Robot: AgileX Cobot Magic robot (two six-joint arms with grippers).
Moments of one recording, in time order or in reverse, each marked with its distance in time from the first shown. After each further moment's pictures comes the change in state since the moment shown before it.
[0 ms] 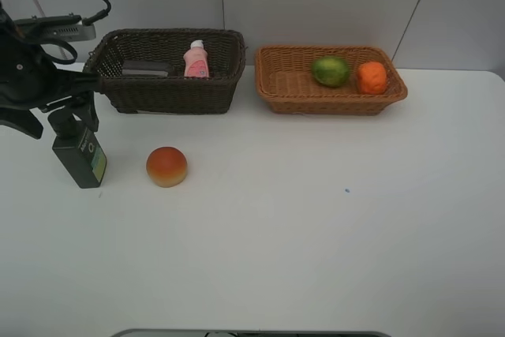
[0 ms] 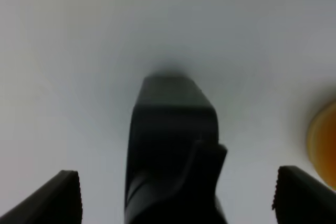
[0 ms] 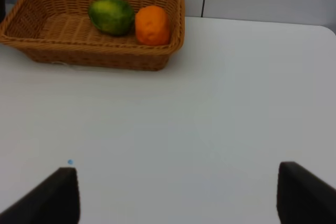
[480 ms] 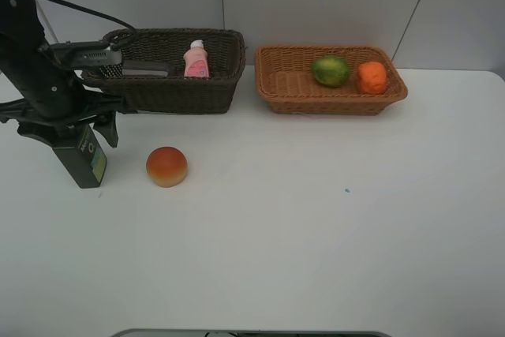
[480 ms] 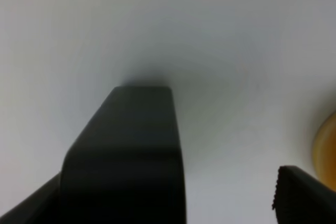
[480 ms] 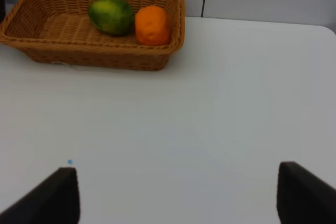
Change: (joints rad) left arm -0.039 0.110 0.000 0.005 -0.068 -0.006; right arm 0.000 0.000 0.000 0.000 0.000 0.000
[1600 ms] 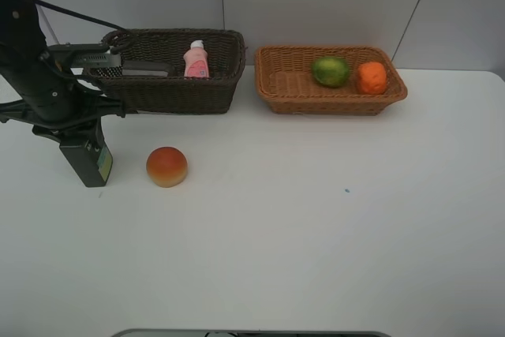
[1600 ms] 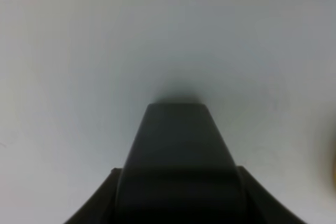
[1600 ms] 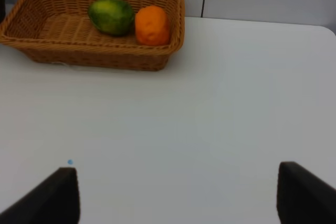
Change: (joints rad) left arm -0.001 0.010 0.028 0.056 -0.071 -0.023; right arm 0.000 0.000 0.000 0.000 0.000 0.000
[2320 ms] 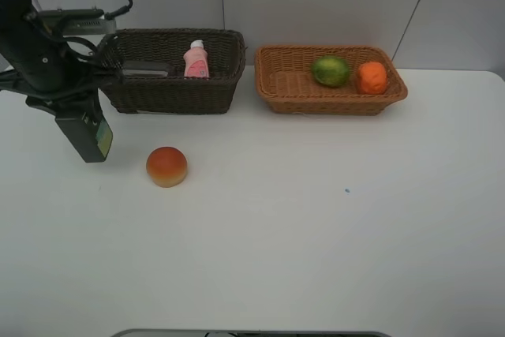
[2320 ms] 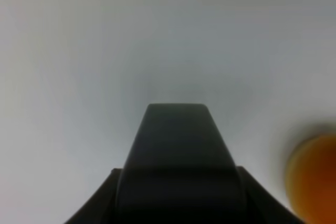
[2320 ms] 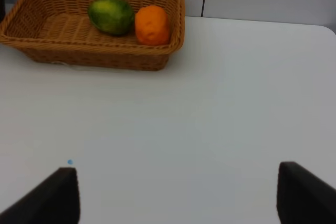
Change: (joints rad) left arm 0.000 -0.082 -0.127 -0.021 0.117 0.031; right arm 0.000 0.000 0.000 0.000 0.000 0.000
